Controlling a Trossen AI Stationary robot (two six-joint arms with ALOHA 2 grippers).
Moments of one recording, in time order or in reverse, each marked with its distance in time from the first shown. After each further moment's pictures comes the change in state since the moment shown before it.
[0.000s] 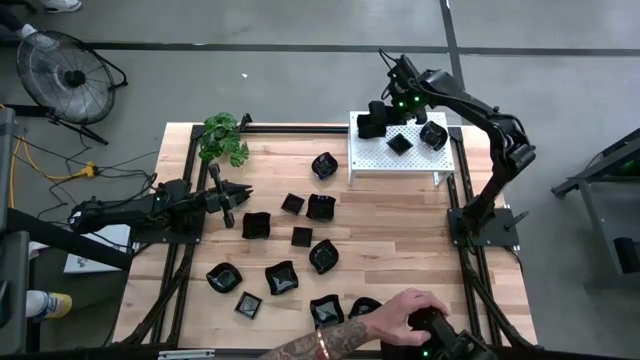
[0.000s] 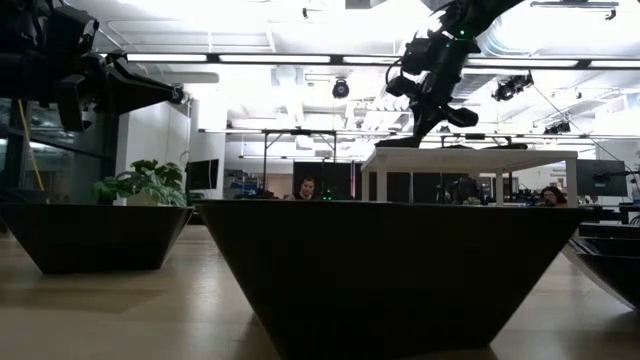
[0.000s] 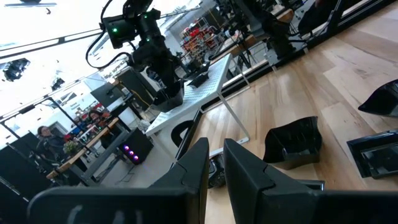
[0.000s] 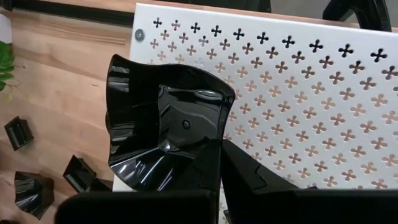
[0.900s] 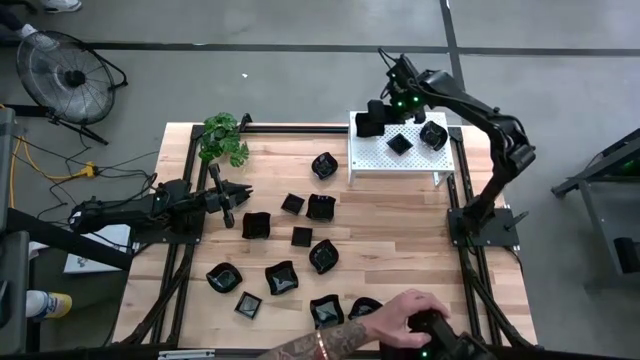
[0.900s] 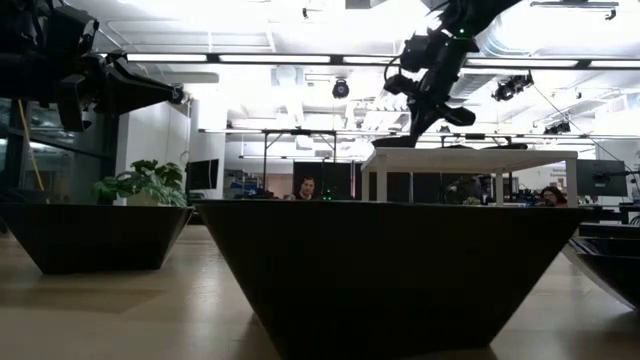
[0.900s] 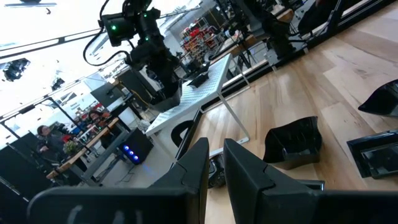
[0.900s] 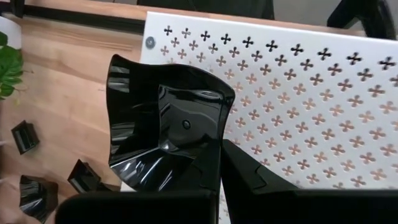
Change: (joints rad) left arm 0.000 0.000 0.000 0.000 0.000 0.000; right arm 0.009 -0.003 0.000 0.028 0.003 0.015
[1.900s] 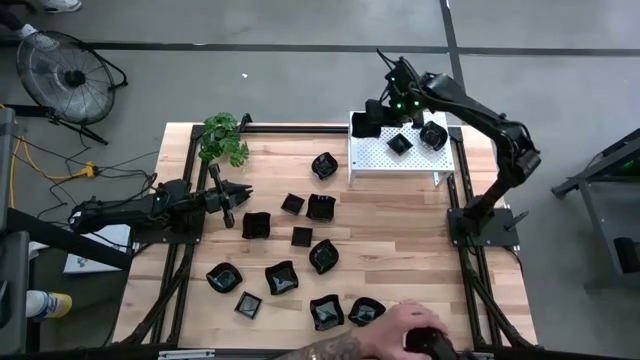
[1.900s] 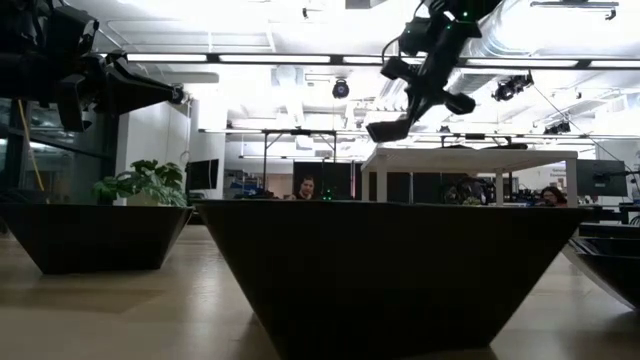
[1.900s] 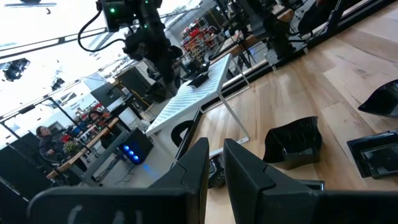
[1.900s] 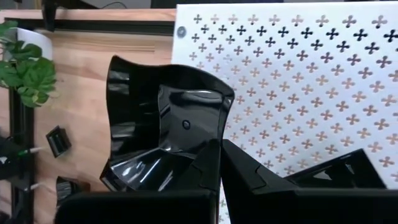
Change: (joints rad) left arm 0.000 0.000 0.000 0.000 0.000 0.000; right arm 0.068 -0.061 0.001 -0.005 0.021 0.152
